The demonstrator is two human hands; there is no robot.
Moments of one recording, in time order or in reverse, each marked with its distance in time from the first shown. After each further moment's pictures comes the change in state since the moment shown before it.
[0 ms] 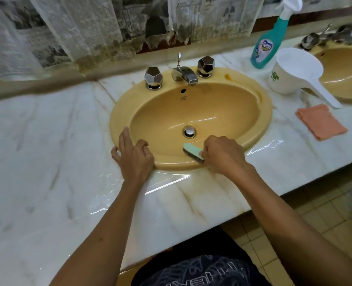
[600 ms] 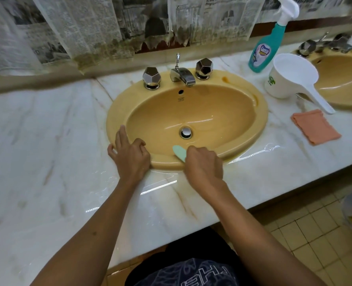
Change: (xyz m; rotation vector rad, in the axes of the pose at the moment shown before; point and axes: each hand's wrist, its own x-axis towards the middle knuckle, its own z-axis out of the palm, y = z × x) left_hand -0.001 0.002 0.005 0.045 -0.012 -0.004; right_hand -0.035 -0.037 0.008 0.020 0.012 -0.005
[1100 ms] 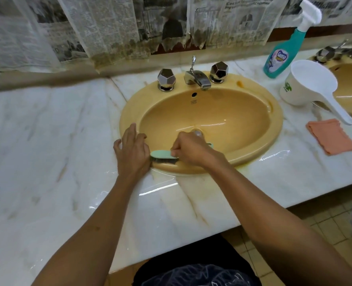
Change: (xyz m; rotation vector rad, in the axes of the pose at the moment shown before) left_hand 0.020 -0.032 -0.012 0.002 0.024 0.130; right_hand 0.077 -0.031 0.003 0.070 -0.171 -0.365
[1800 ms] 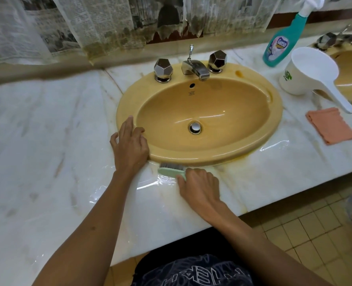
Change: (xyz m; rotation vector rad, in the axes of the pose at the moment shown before) left_hand -0.002 0.000 -0.004 -0.065 -0.012 -0.004; right_hand -0.080 -0.002 0.090 -0.084 0.205 0.248
